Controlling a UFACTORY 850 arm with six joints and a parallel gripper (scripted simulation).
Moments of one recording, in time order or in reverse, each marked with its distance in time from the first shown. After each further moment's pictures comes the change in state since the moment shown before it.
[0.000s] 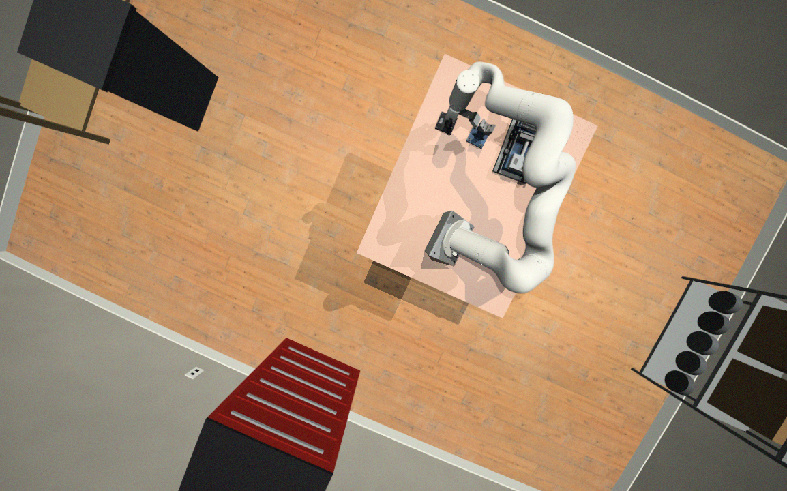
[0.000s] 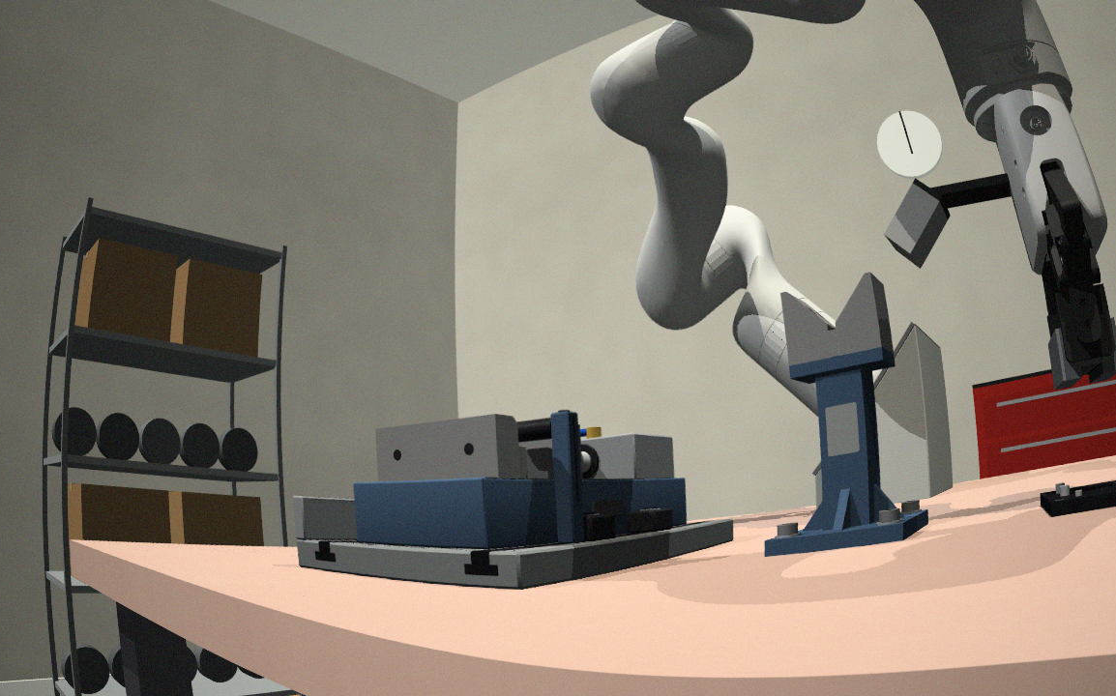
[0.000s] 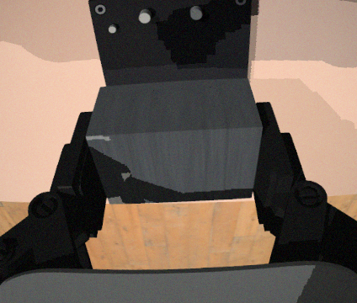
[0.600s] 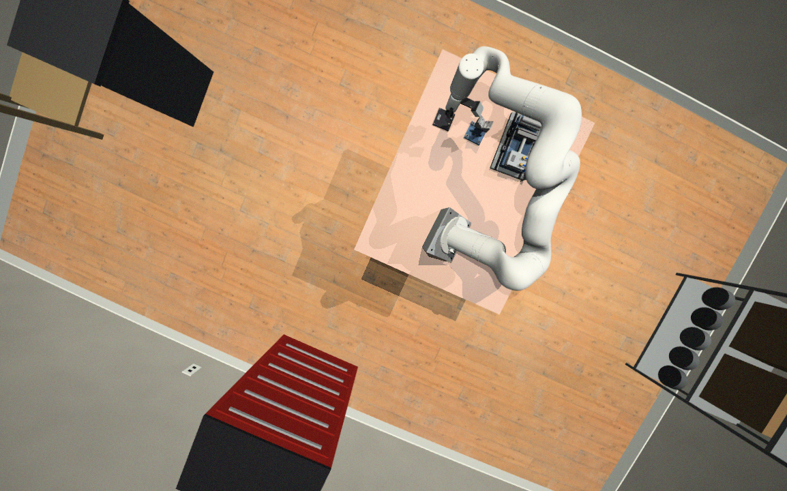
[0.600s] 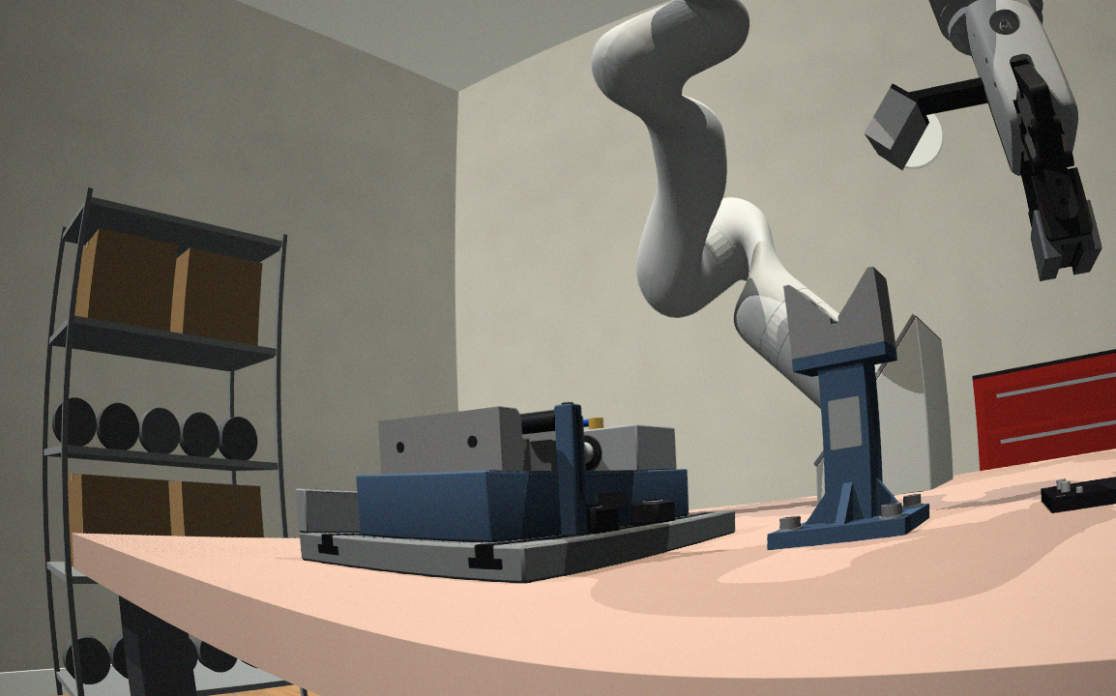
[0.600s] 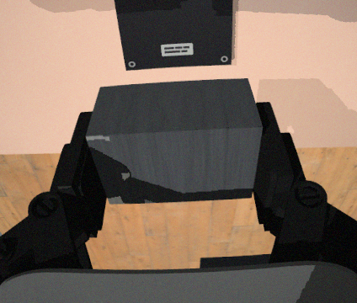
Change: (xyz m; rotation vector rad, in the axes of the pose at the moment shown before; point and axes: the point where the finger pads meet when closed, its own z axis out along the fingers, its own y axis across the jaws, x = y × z) arm 0.000 0.000 -0.070 0.000 0.000 0.000
